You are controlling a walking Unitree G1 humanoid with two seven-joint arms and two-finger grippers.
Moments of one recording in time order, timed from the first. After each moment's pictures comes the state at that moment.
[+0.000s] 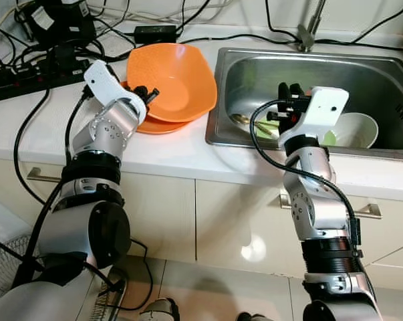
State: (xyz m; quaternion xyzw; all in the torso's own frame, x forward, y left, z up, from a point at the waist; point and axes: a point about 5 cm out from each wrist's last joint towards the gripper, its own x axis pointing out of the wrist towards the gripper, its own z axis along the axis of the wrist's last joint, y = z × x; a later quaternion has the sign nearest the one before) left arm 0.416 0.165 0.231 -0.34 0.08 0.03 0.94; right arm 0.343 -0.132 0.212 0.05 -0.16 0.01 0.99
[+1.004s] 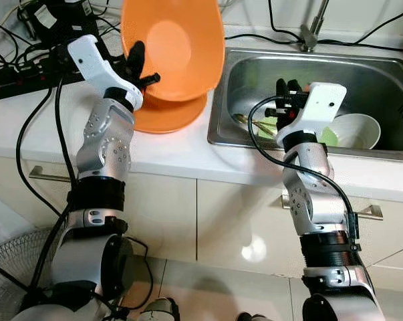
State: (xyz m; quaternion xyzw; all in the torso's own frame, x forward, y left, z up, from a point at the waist) left arm 0.390 0.154 0.260 -0.22 -0.16 -0.10 0.96; right arm 0.349 -0.129 0.222 0.05 -0.18 0.03 0.98
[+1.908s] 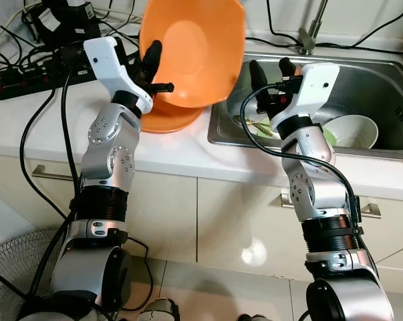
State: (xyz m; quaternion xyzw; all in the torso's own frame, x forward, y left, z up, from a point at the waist) left arm 0.378 0.136 0.262 -0.14 -0.19 -0.18 0.95; right arm 0.356 -0.117 0.239 0.04 -0.21 0.13 0.97
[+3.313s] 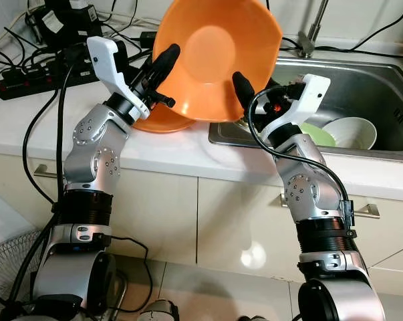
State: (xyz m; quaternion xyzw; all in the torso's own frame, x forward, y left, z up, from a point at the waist) left arm 0.366 0.144 0.263 -0.10 -0.20 -0.33 0.92; right arm 0.359 -0.109 0.219 0.22 -0.13 0.22 0.94
